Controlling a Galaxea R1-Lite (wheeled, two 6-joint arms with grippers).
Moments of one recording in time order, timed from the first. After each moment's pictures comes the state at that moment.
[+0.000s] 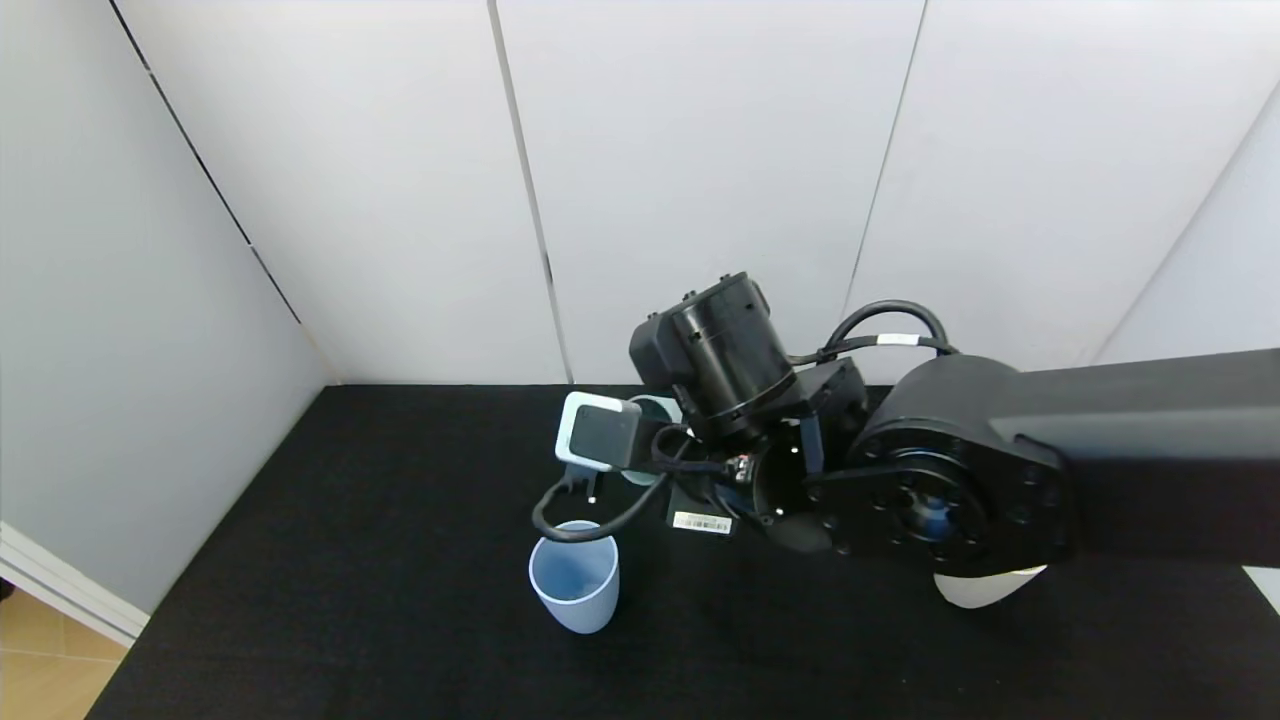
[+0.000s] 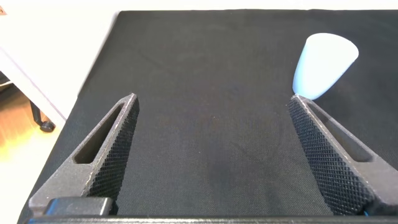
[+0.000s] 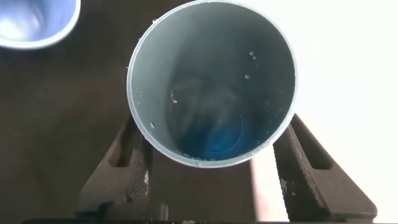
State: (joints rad) left arm 0.00 0.00 0.00 0.00 0.02 -0.01; right arm 0.89 2.06 -1.62 0.15 -0.46 -0.83
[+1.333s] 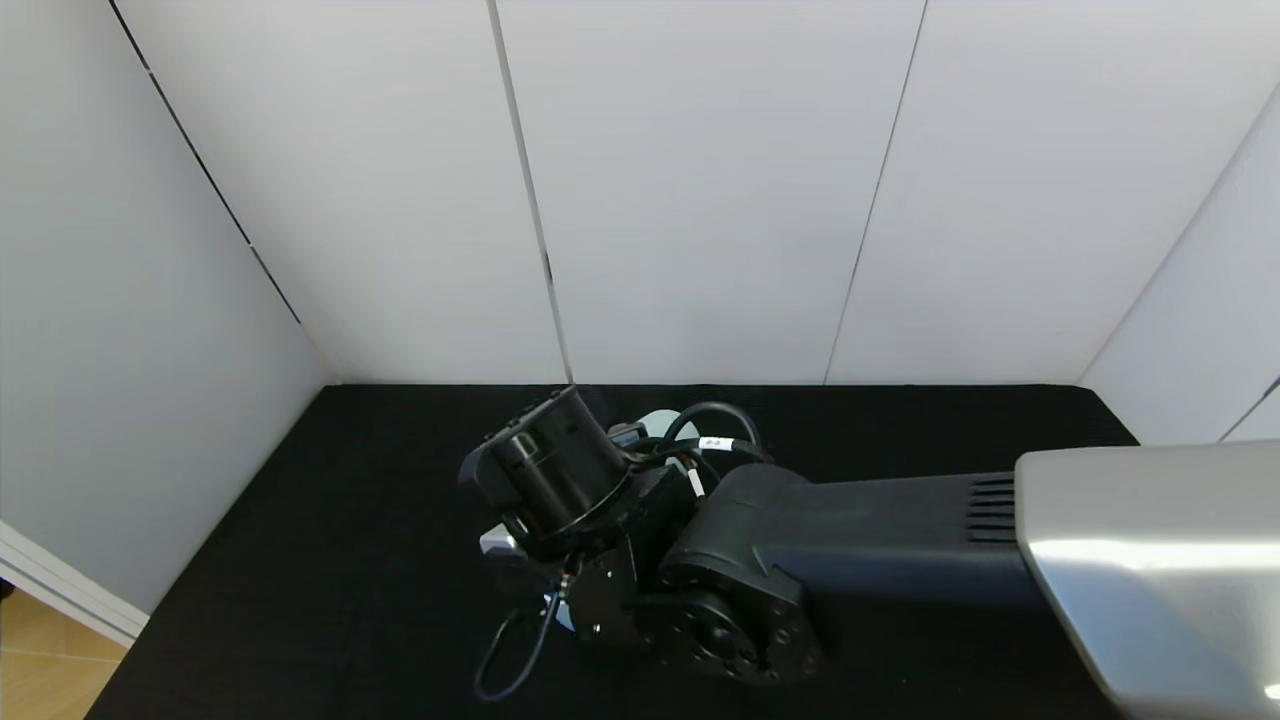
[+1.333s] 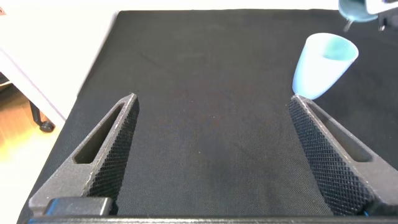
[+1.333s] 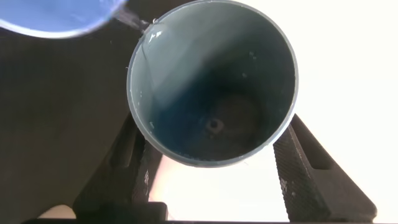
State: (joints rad) left arm 0.00 0.00 0.00 0.00 0.02 -0.01; right arm 1.03 2.28 -1.80 0.14 -0.81 -1.32
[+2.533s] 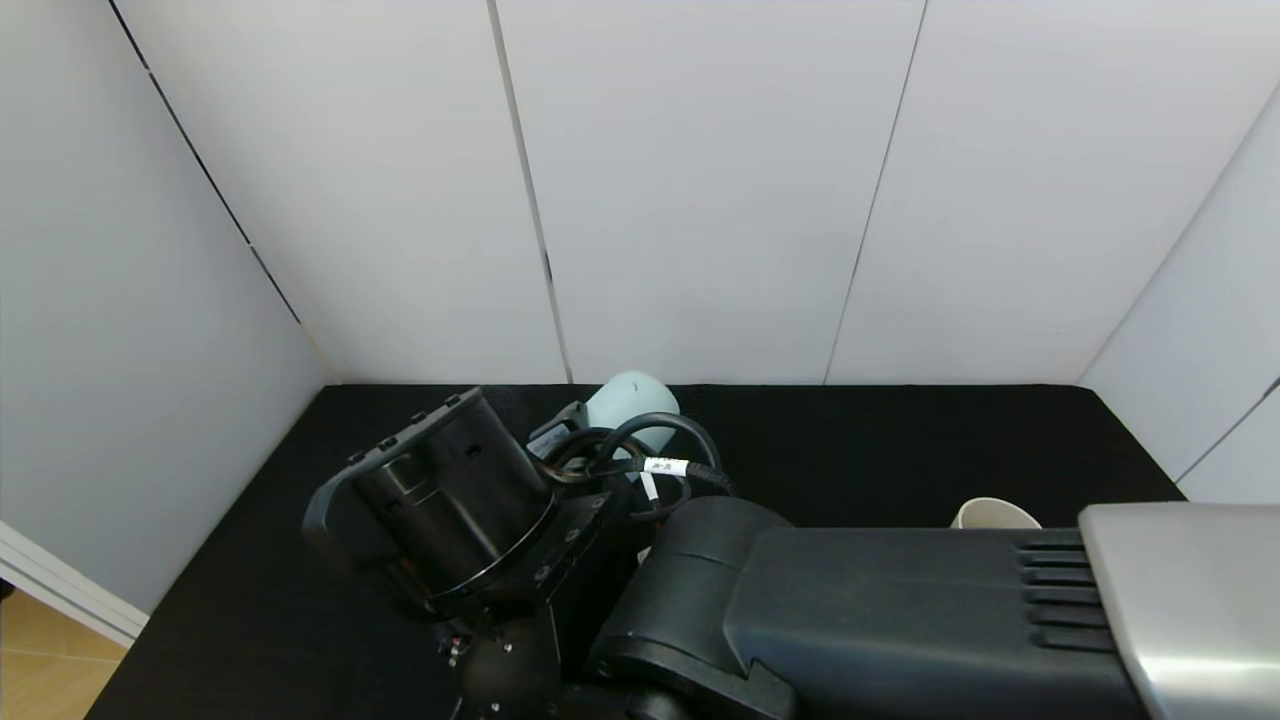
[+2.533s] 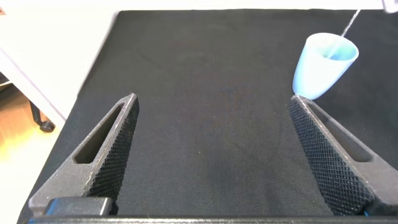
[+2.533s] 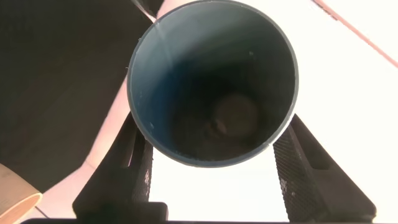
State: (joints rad) left arm 0.00 0.00 0.00 0.00 0.02 -0.01; right arm 1.14 2.27 -1.88 0.14 -1.02 -1.61
